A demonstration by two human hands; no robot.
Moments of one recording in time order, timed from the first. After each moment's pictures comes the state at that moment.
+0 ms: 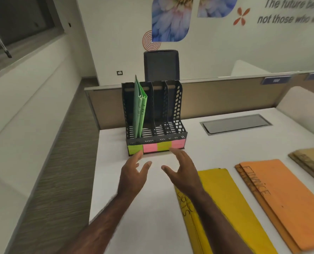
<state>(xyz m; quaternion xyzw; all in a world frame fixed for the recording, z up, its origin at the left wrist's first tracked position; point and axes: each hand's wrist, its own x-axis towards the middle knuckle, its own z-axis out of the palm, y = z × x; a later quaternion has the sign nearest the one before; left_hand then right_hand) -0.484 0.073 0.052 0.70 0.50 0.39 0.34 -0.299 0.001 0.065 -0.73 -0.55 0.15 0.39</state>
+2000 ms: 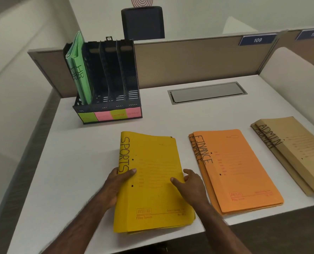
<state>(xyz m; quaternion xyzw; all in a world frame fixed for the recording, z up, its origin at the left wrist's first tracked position) -0.337 -0.090 -0.038 0.34 0.57 0.25 0.71 -0.069 -0.204 -0.052 -0.82 -0.37 0.34 0.26</state>
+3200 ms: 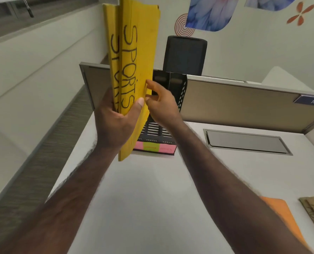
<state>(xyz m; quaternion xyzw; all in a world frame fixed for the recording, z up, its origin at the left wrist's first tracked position) -0.368 0.123 0.190 0.60 0.42 0.66 0.17 -0.217 0.179 0.198 -0.55 -0.63 0.32 0.44</state>
